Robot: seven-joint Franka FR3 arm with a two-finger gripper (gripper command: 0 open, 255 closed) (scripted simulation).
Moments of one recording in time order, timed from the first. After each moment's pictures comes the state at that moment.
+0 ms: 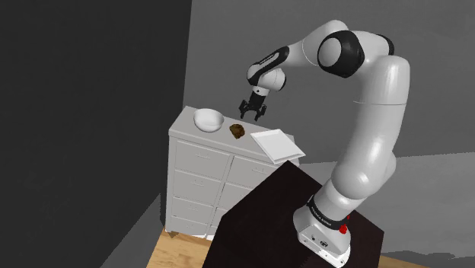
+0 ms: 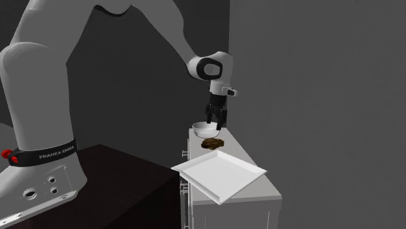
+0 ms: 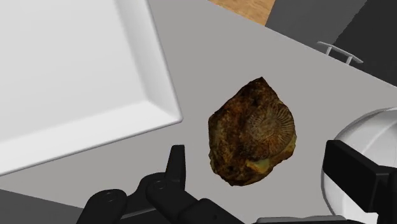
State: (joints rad) arm -0.19 0.45 -0.25 -1.96 0.32 2.30 -0.11
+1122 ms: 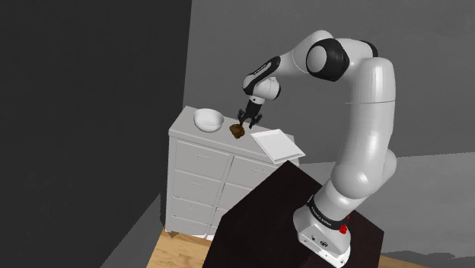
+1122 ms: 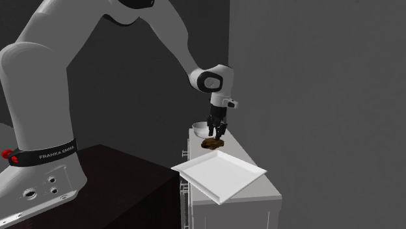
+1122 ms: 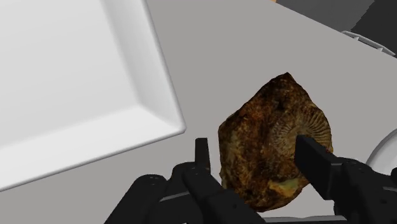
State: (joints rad) arm -0.21 0.56 -0.22 -1.94 0.37 2.38 -0.13
